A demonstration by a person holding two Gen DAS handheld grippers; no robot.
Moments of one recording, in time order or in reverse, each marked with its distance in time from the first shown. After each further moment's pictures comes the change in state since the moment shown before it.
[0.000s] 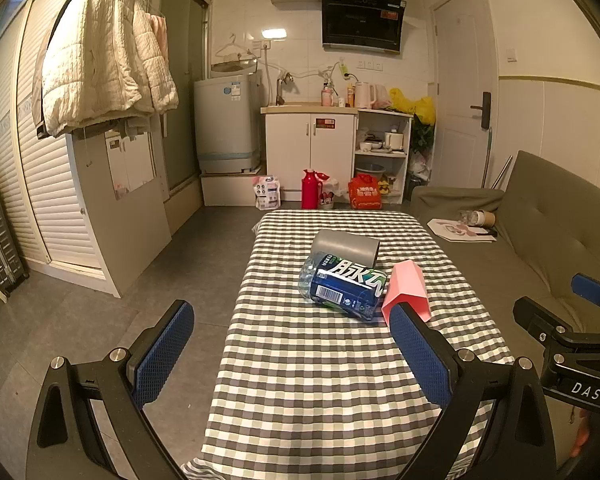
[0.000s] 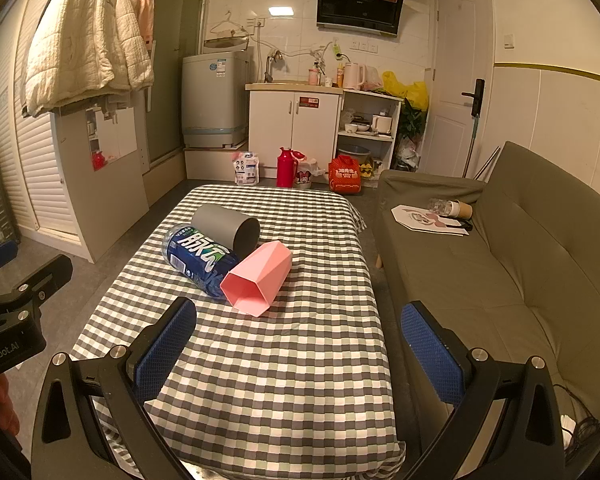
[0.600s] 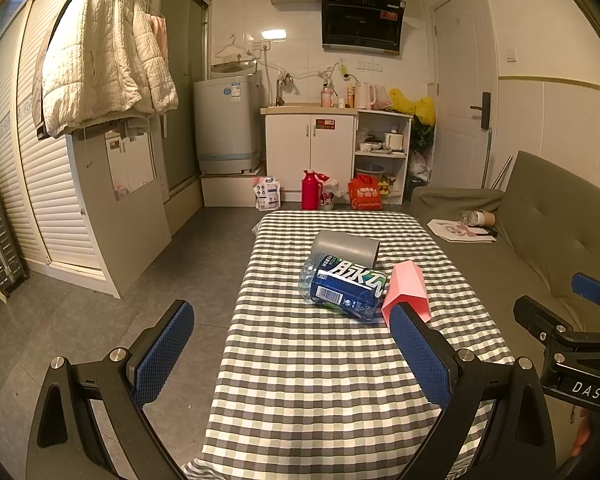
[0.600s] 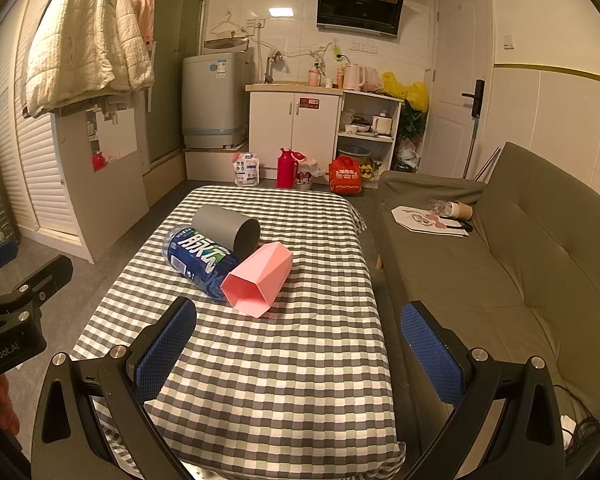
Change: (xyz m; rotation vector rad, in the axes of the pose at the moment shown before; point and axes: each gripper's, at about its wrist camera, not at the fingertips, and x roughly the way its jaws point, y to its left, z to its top) left arm -0.001 0.001 0.001 0.000 0.000 -0.003; right arm 0.000 -0.001 0.000 0.001 0.000 0.002
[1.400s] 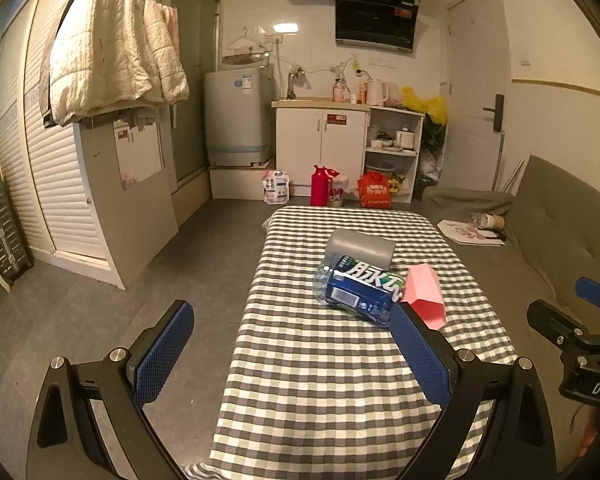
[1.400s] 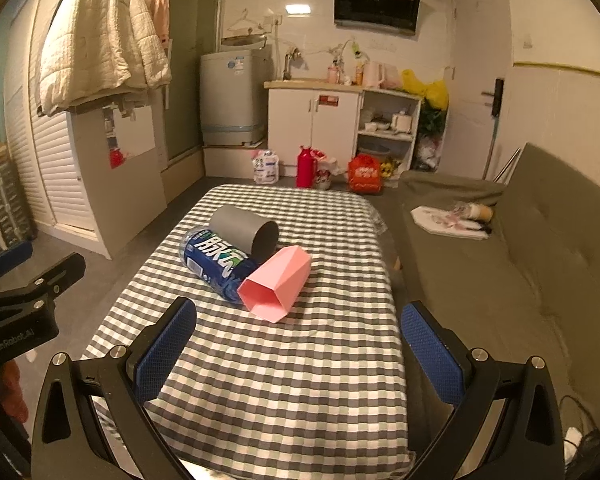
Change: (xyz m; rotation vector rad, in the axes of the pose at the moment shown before) left arm 0.016 0.014 0.006 -0.032 0.023 0.023; right arm 0.013 -0.002 0.014 -0.009 0.029 0.091
